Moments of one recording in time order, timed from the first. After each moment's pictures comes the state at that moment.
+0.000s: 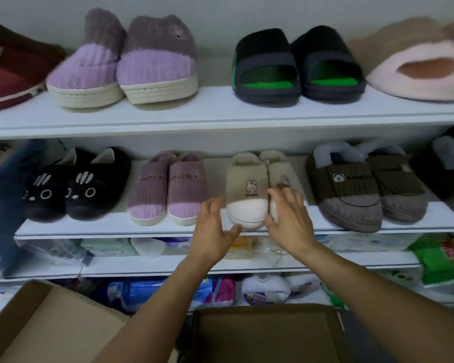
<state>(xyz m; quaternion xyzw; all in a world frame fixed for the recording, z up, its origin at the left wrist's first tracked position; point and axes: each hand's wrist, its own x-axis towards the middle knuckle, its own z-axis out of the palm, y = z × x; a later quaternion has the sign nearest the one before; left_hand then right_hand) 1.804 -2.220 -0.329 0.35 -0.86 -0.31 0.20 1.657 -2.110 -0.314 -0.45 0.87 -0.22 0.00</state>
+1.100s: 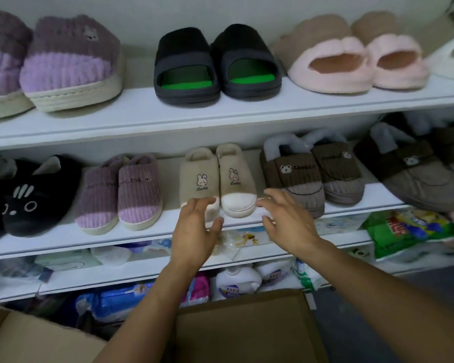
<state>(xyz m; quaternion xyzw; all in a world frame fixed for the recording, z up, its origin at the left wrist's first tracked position) 1.759 -2.161 -0.307 0.32 -0.88 -0.26 0.22 1.597 -2.021 -0.307 -0.50 0.85 -0.16 -0.02</state>
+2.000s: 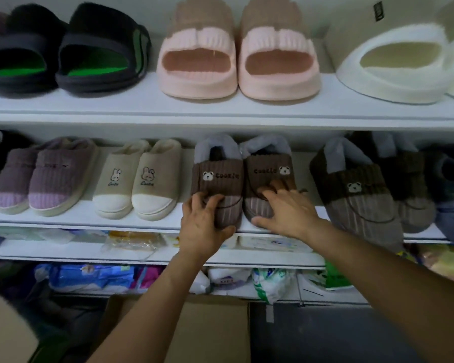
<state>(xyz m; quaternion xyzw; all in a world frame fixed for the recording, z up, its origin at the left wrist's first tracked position) 1.553 -2.028 -0.344 0.41 -0.88 -0.18 0.15 1.368 -1.927 -0.307 -0.56 0.83 0.00 0.05</state>
